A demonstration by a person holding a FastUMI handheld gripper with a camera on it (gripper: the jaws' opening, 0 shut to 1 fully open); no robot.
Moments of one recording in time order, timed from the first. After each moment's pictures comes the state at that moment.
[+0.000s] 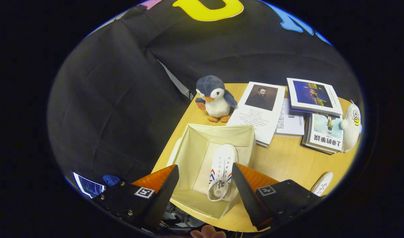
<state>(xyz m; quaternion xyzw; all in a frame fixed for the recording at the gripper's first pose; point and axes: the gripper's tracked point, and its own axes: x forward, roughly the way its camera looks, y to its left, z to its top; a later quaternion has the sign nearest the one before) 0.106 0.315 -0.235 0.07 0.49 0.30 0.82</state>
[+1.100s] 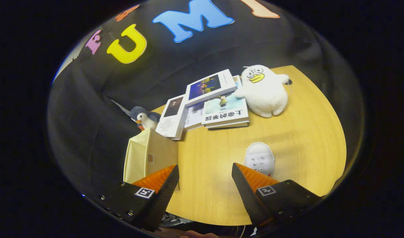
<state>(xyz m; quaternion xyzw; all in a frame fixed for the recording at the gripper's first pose) 0.070 0.006 -0.270 0.19 0.45 0.10 0.86</state>
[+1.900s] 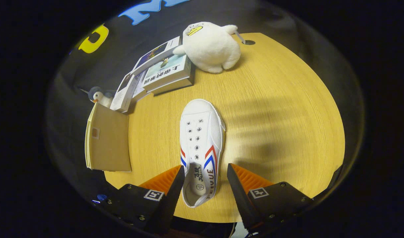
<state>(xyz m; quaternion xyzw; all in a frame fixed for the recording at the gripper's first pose) 0.018 -0.072 -0.409 0.15 0.56 0.04 0.81</state>
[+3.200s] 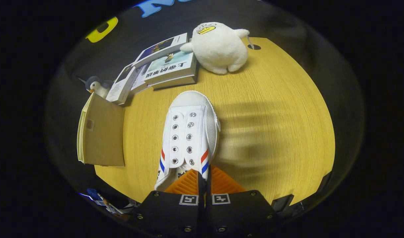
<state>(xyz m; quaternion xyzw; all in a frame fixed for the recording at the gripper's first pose) 0.017 -0.059 -0.376 0.10 0.56 0.04 0.82</state>
